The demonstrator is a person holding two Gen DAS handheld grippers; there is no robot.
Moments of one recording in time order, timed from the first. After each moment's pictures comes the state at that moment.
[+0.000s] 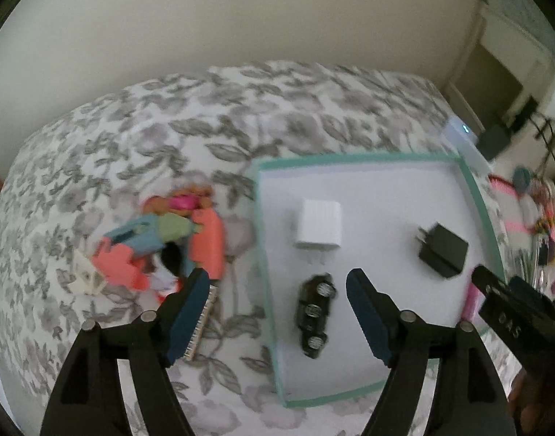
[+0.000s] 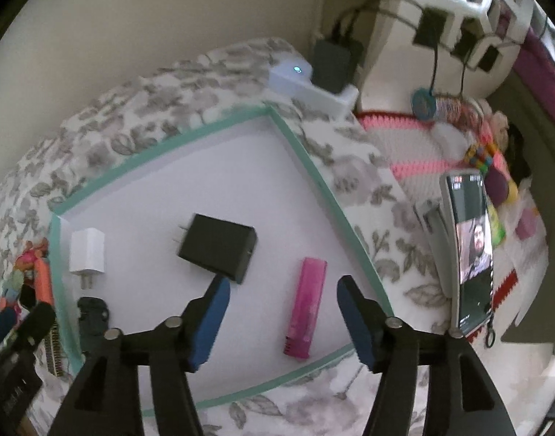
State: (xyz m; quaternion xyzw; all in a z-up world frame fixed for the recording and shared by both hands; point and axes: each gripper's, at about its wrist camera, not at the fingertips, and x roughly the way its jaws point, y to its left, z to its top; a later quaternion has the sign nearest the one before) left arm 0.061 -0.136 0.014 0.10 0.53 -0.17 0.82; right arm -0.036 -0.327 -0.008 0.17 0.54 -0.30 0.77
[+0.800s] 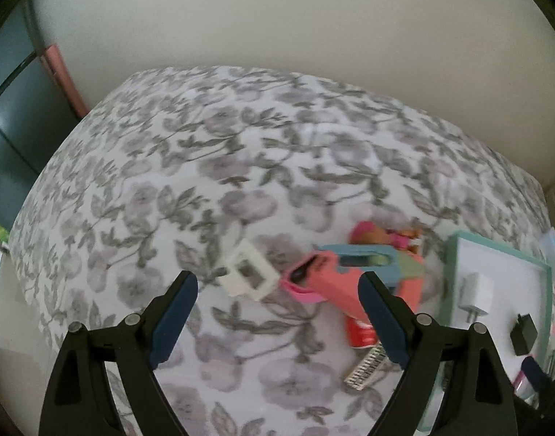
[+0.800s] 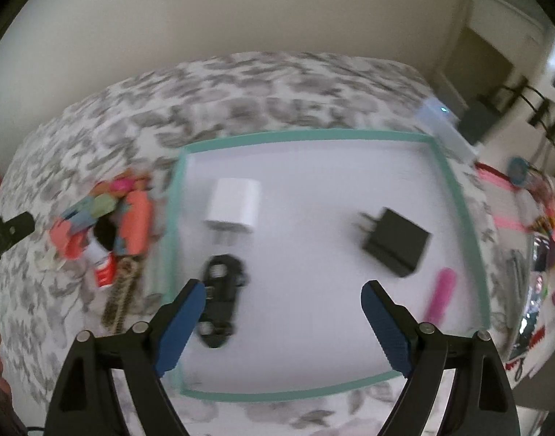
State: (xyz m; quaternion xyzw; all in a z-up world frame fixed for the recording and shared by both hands) left arm 0.111 0.034 0.017 0.01 0.52 0.03 0.85; right arm 0.017 -0.206 -0.011 0.09 0.55 -0.15 0.81
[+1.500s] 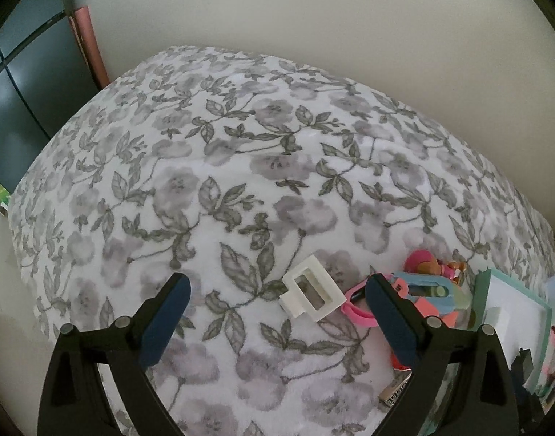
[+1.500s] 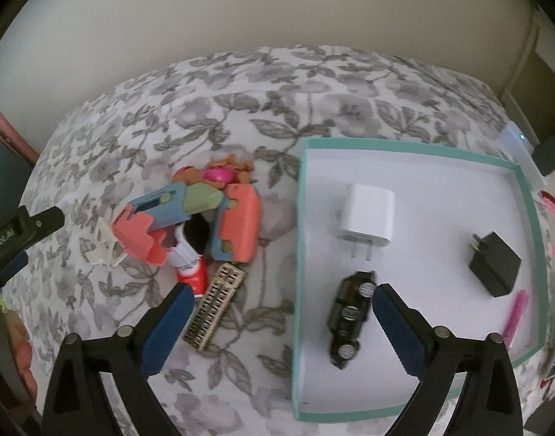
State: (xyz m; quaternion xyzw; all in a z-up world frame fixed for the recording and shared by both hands) left arm 0.125 0.096 0.006 -0.05 0.52 0.06 0.85; right arm 0.060 -0.135 -0.021 0.10 0.56 -0.06 0.82
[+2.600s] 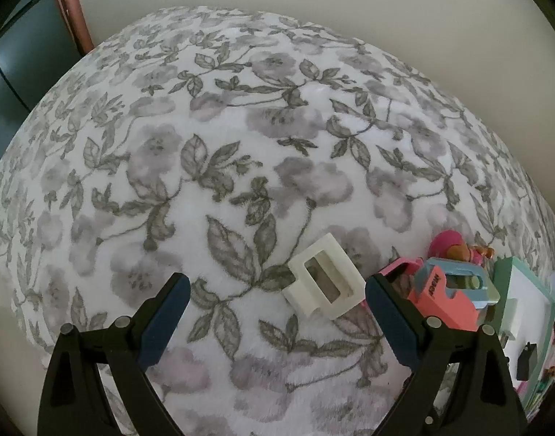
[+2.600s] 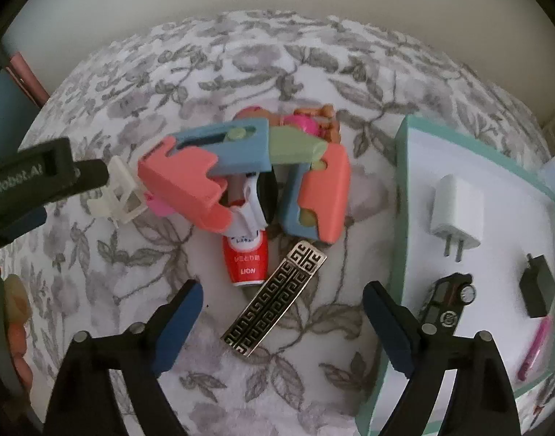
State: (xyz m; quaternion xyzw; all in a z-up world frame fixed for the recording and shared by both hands) left arm 0.144 0.105 -0.043 -0.07 0.58 0.04 0.81; right arm 0.077 -0.072 -0.064 0.03 0.60 -0.01 0.80
